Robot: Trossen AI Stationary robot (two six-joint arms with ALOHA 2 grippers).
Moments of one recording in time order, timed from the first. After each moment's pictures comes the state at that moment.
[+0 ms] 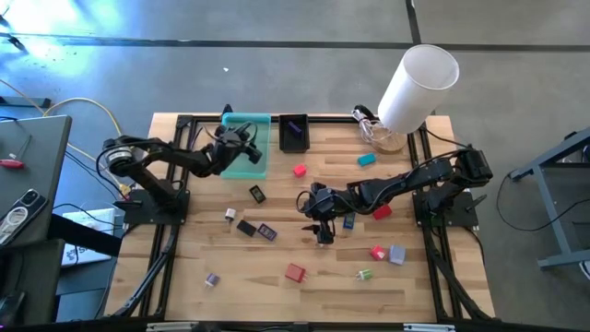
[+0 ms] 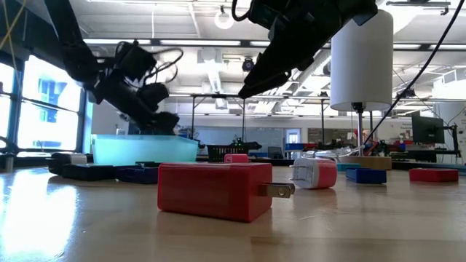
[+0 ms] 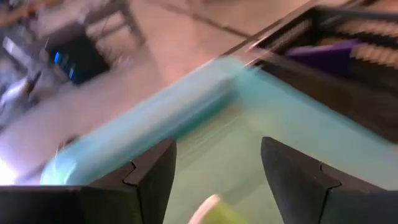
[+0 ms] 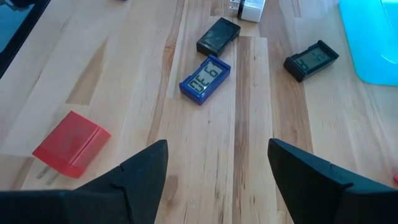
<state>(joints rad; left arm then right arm) 0.51 1.51 0.43 0.70 -0.56 0.05 0.16 1.66 1.05 -0.10 0.02 0.08</state>
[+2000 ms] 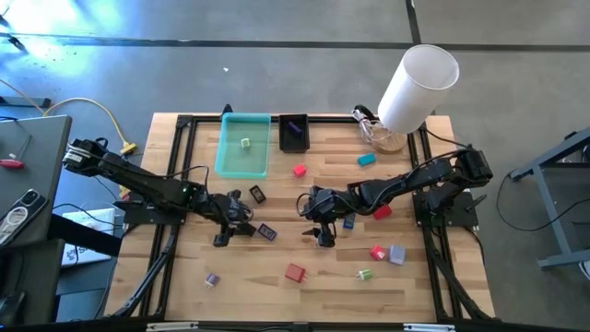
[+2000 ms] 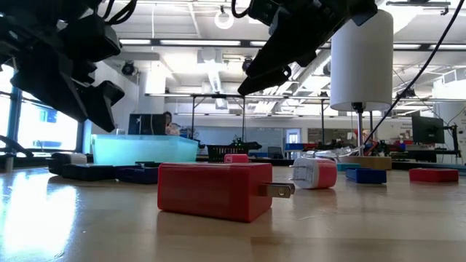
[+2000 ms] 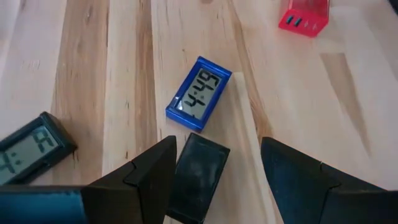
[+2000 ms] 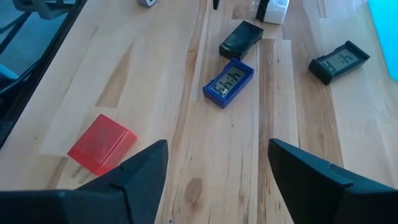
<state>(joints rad) -0.27 1.04 0.43 -0.12 -0.01 -0.17 0.17 1.66 1.05 -0.09 -0.06 0.11</state>
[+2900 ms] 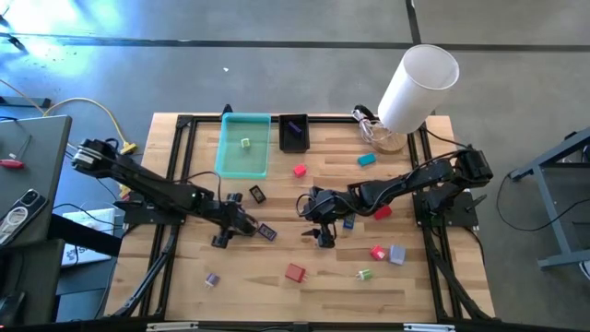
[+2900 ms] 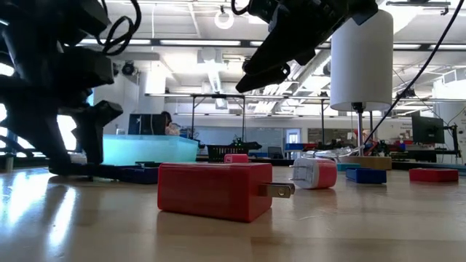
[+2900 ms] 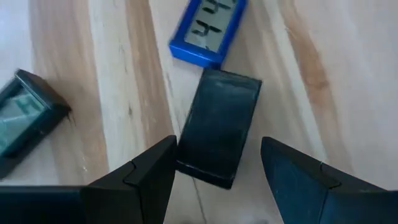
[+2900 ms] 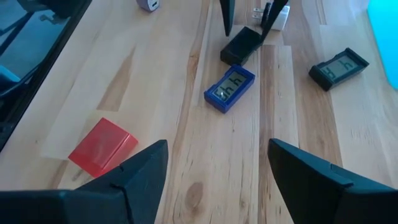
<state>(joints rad) -0.28 1.21 0.44 -0.17 -0.07 -0.05 0.17 1.66 1.05 -0.07 -0.05 0.10</state>
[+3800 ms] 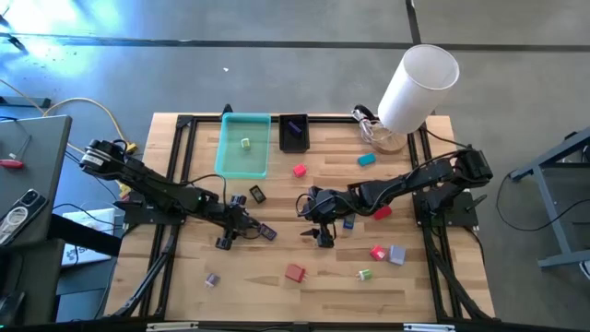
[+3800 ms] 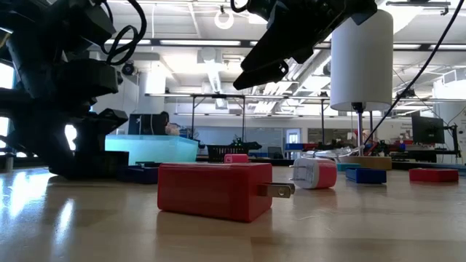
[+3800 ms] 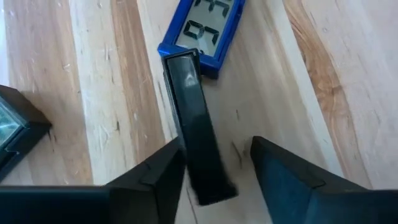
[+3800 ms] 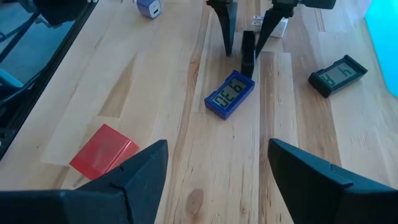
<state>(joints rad) -0.28 1.33 0.44 -0.08 -0.08 -0.02 0.17 1.66 1.05 -0.05 -0.05 0.10</state>
